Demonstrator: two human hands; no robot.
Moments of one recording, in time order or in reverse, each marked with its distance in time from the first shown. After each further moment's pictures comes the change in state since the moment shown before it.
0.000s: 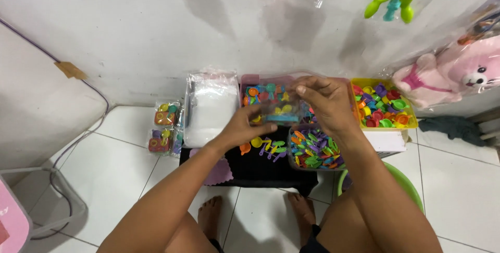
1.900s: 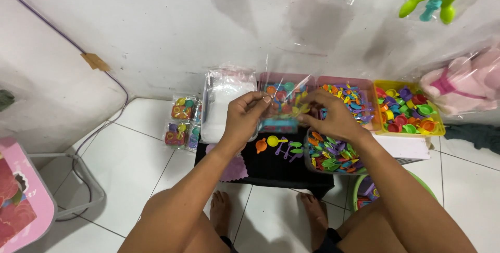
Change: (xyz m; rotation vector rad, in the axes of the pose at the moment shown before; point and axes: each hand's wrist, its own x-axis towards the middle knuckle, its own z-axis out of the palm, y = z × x) left_hand -0.013 0.029 -0.007 -0.213 0.476 -0.068; right_hand 0.001 0.057 -0.040 -0.855 -0.378 -0.011
